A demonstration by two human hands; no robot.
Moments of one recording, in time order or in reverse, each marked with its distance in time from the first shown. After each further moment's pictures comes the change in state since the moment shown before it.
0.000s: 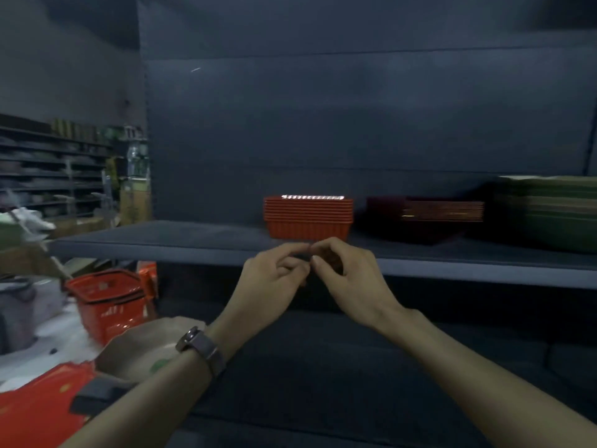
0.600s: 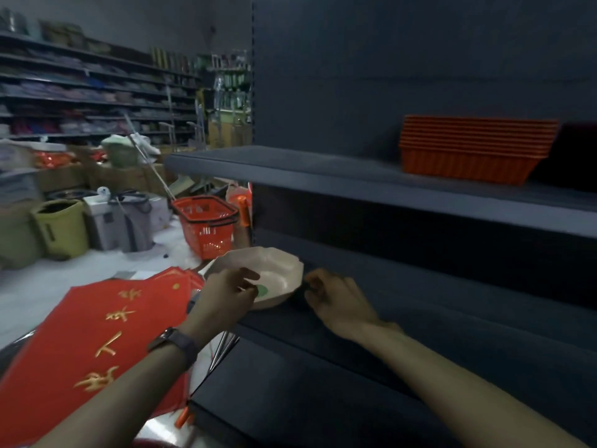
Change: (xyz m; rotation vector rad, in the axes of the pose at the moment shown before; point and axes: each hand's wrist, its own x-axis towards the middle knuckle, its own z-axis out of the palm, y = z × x) left_hand -0.103 -0.229 -0.153 0.437 0.151 -0.585; right_hand -0.011 0.024 0.271 -0.002 -0.574 0.186
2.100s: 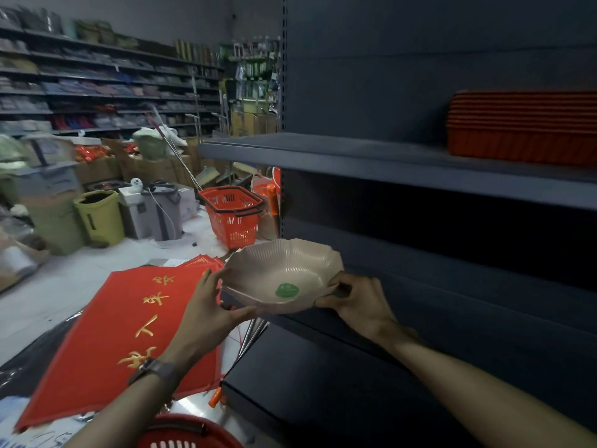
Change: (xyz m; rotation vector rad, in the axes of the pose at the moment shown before) left_hand -0.041 -0.092 -0.028 -0.162 0.097 -0.022; right_hand 0.011 0.004 0.049 0.338 0.072 0.065
